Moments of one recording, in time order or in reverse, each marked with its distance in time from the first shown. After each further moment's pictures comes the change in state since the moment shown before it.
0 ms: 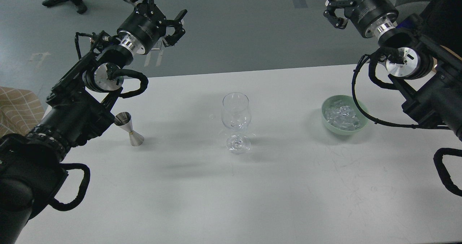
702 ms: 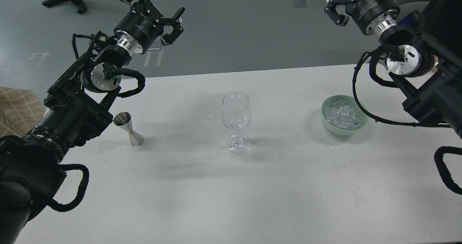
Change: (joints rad) left arm 0.013 0.008 -0.030 -0.014 -0.034 -0.006 0.010; right arm 0.005 -0.002 -0.002 -0.002 -0.002 -0.006 0.007
